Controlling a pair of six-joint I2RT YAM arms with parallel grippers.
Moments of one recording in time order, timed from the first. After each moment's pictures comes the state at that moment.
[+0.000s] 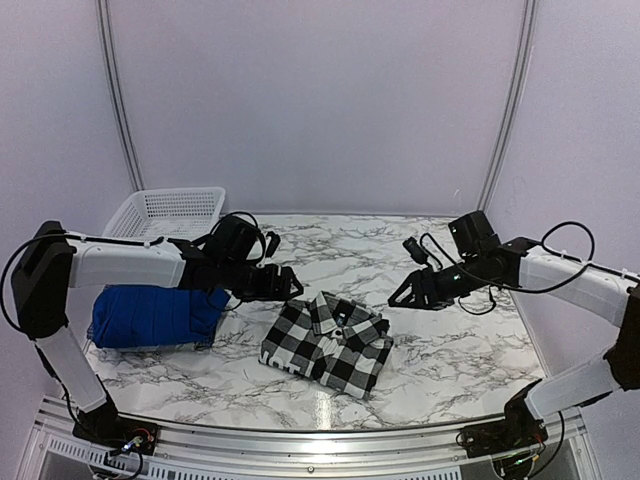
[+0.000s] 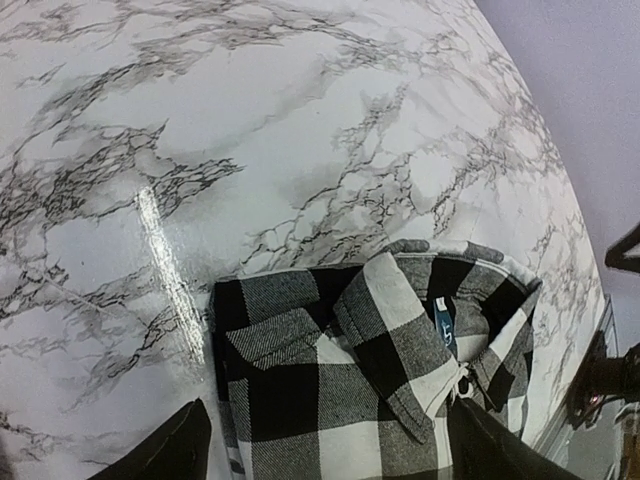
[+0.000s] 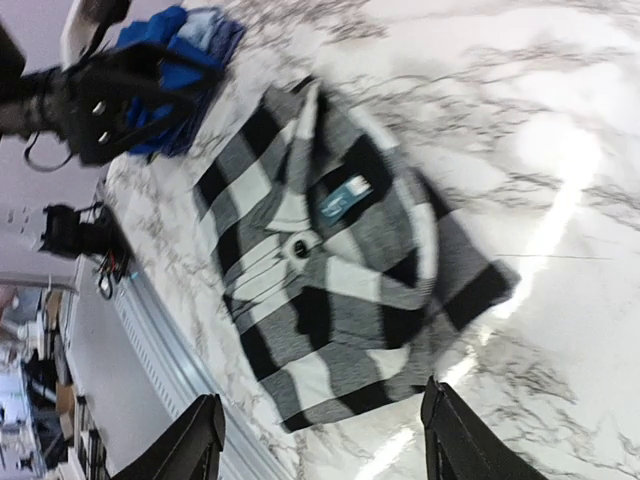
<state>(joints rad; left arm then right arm) -0.75 1.71 1.10 -0.16 0.17 -0.57 0.47 1.31 0.91 -0.55 -0.66 0.25</state>
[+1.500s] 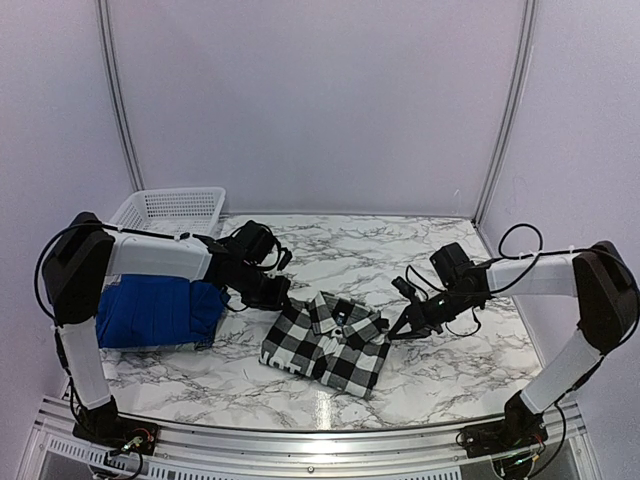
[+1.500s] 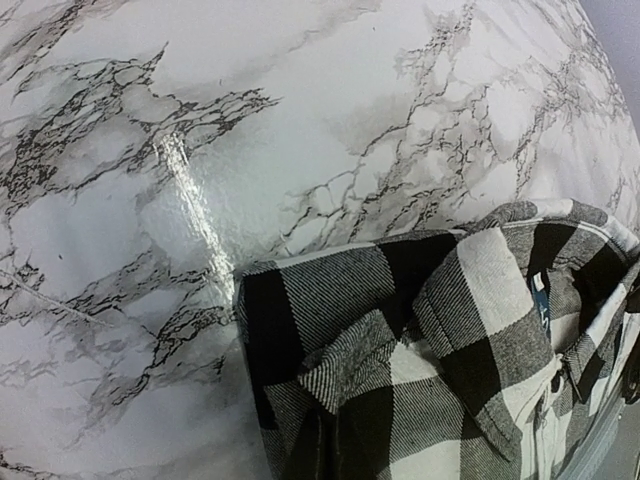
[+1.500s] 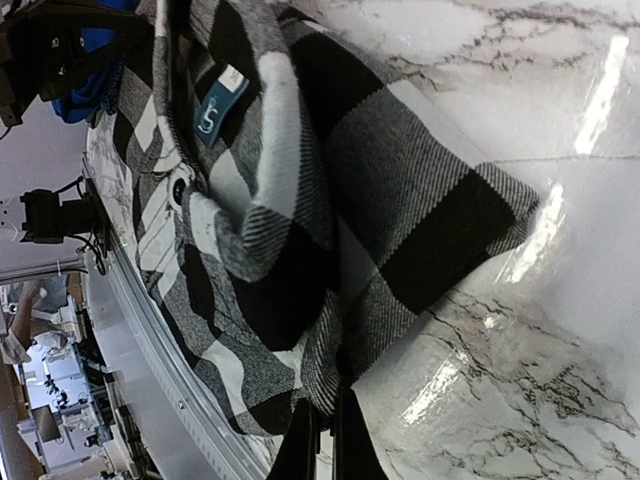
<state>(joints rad) -0.74 1.90 1.25 -0.33 0.21 -0.44 0.42 1.56 0.79 -0.42 -0.77 0.25</state>
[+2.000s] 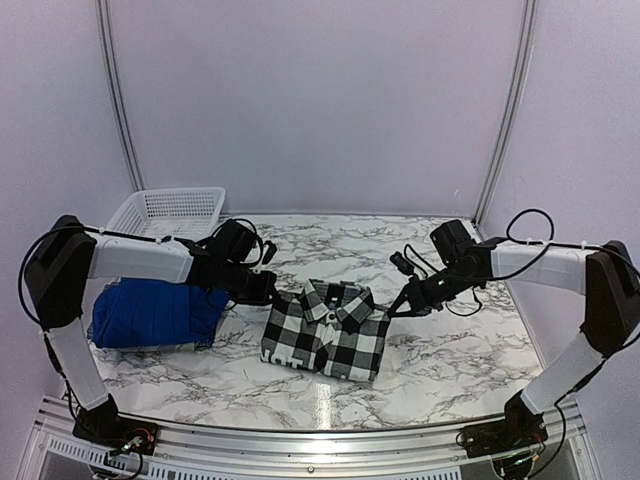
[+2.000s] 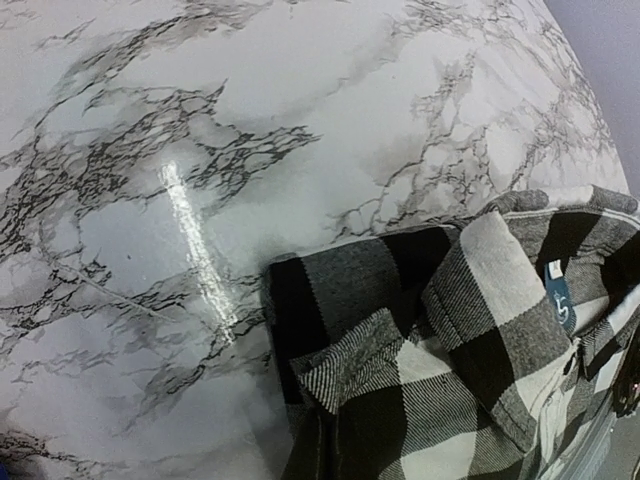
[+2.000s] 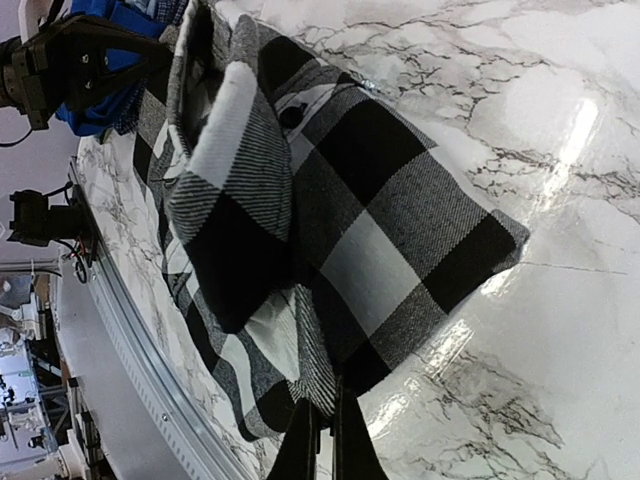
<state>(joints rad) -0.69 1.80 1.14 -0.24 0.20 -0.44 0.42 1.52 0.95 -0.54 -0.69 0.16</state>
